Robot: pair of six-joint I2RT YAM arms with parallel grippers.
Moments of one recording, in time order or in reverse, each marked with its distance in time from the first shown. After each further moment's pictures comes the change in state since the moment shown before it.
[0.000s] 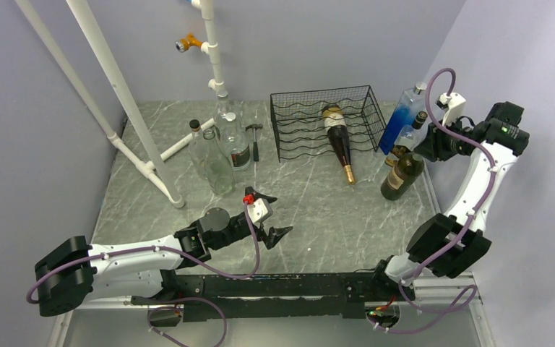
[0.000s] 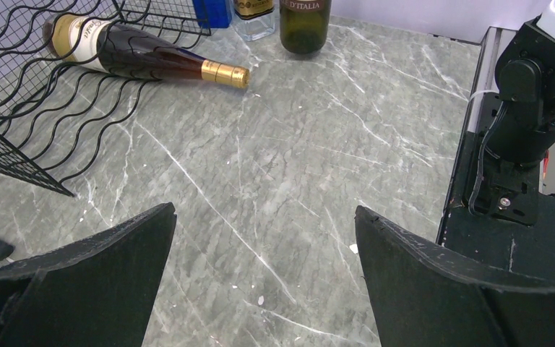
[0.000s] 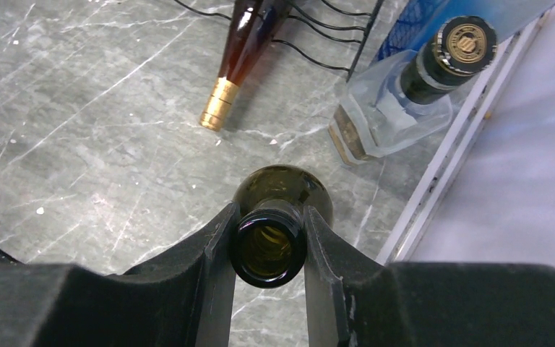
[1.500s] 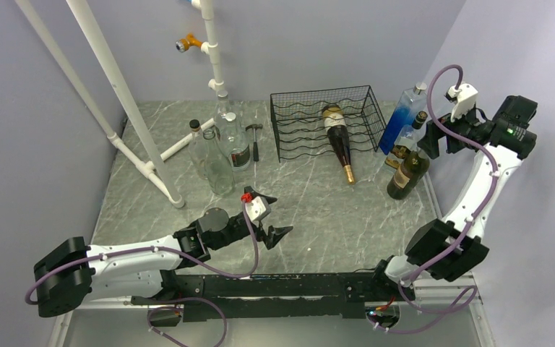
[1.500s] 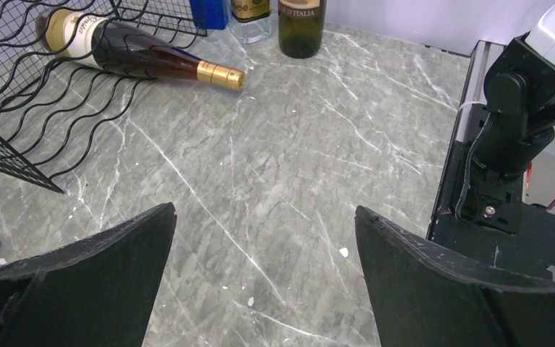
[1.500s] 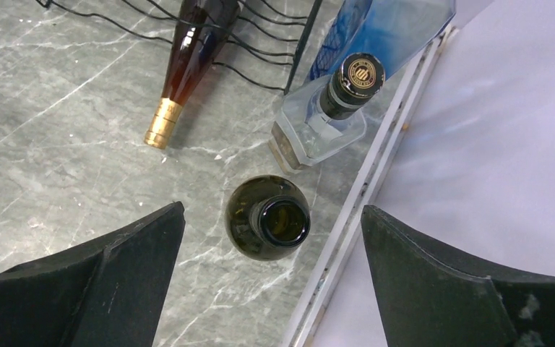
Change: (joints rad) left arm 0.000 -0.006 0.000 -0.003 0.000 -0.042; right arm -0.023 0.003 0.057 0.116 0.048 0.039
